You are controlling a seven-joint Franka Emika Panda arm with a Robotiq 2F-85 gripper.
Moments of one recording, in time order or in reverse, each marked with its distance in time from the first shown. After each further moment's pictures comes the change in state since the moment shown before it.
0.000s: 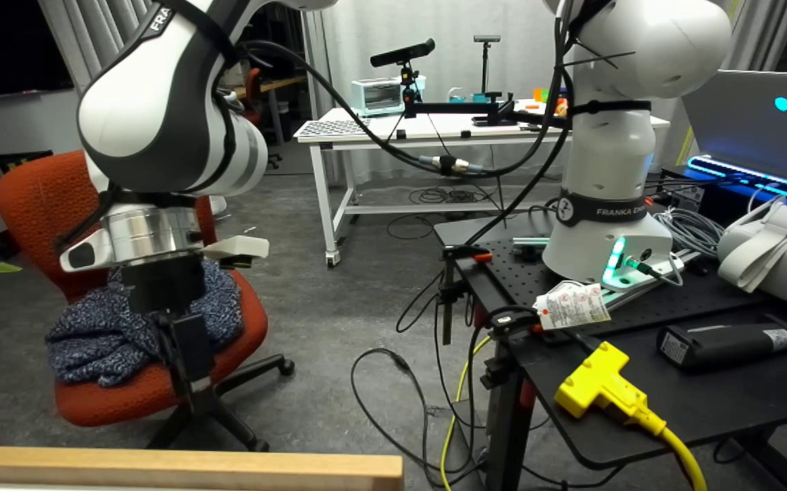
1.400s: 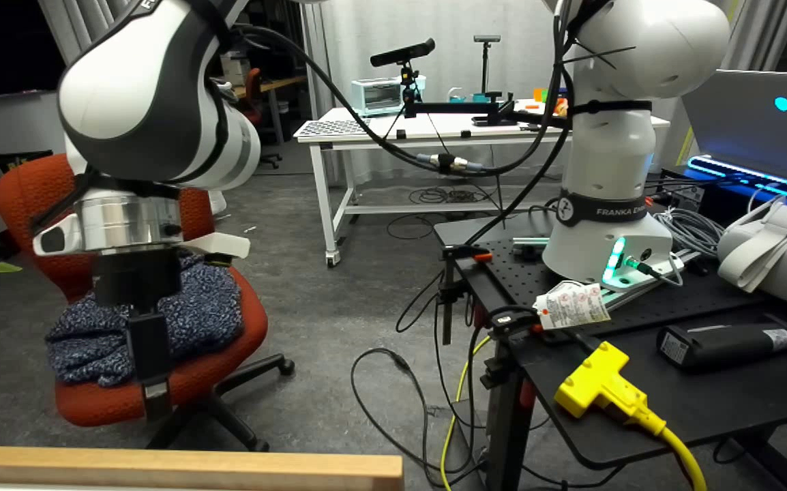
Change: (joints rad) arm -0.022 -0.005 0.052 0.014 -0.020 0.071 0.130
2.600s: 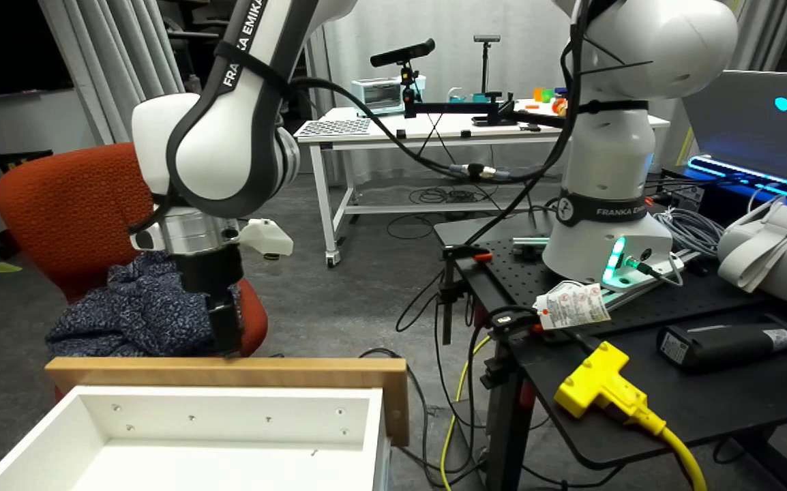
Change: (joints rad) arm 0.101 -0.052 -0.238 -0.142 -0.182 0.095 0.234
